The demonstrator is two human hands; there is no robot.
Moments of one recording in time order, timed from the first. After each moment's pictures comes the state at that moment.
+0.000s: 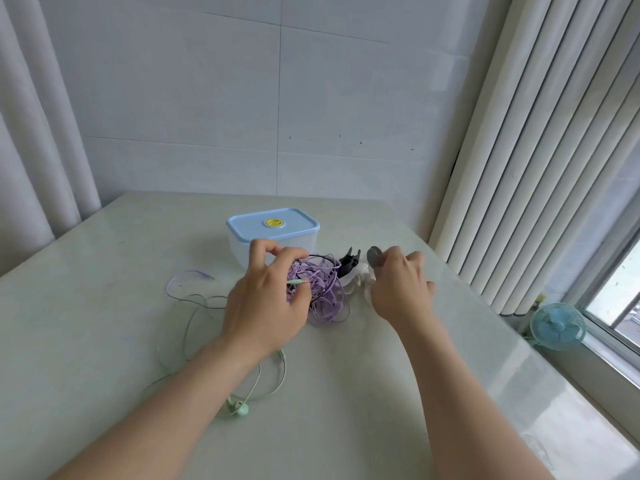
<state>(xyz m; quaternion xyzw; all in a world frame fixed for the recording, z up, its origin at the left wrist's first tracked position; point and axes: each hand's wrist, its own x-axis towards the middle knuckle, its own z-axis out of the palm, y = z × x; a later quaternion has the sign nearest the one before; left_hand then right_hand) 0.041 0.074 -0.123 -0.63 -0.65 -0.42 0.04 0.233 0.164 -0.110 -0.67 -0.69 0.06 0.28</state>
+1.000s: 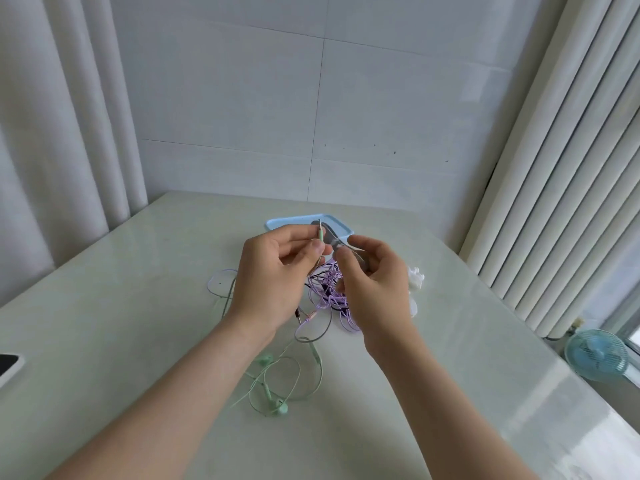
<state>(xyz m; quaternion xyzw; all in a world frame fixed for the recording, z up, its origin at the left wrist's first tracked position) 0.021 0.050 -0.077 -0.47 -0.49 -0.69 -0.25 0.148 0.098 -0.088 -0.36 -0.56 0.47 0.58</state>
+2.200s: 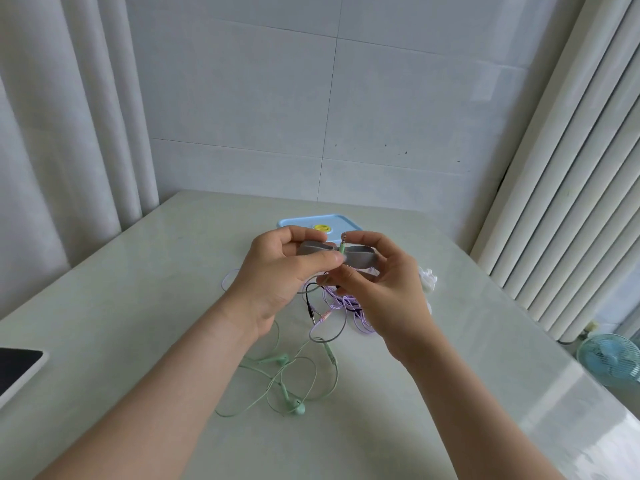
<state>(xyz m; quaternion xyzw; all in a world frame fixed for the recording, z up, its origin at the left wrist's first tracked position) 0.000 0.040 -0.061 -0.43 -0.48 -0.65 -0.40 0.155 0.087 -0.076 -0.28 -0.63 0.52 0.51</state>
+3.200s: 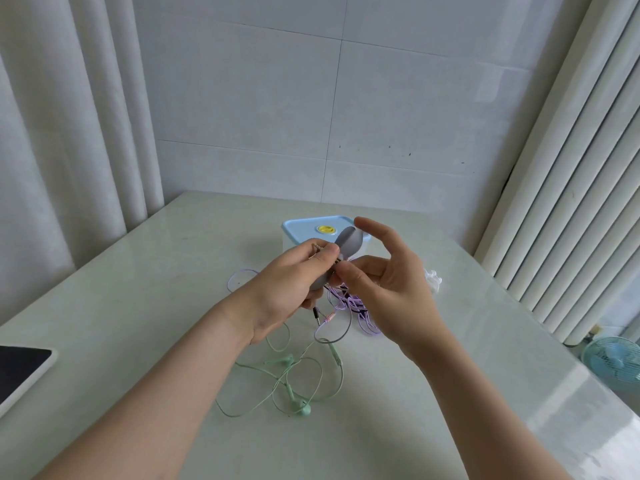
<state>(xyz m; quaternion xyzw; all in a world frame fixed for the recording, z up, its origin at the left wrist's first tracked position) -0.010 0.041 -0.071 -0.52 -0.48 -0.53 -0.46 0.162 0.087 -0.073 -0.26 -0.70 0.47 0.47</state>
